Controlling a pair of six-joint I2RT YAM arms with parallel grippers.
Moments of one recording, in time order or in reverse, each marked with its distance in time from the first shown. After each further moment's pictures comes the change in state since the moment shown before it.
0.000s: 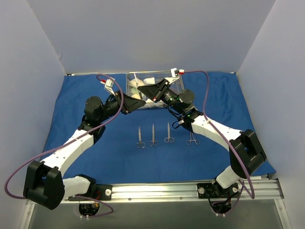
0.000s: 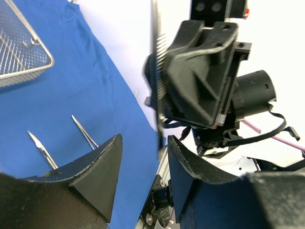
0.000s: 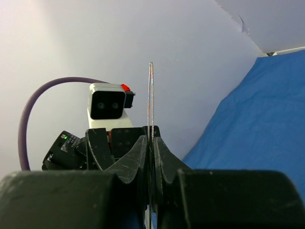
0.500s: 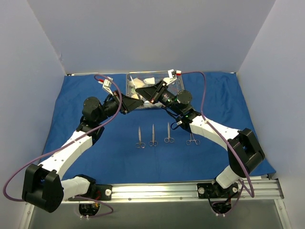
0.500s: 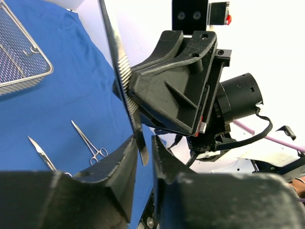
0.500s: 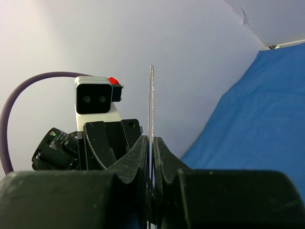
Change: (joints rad) left arm 0.003 -0.033 0.000 0.003 -0.008 0.006; right arm 0.027 0.020 0.003 -0.009 0.000 -0.007
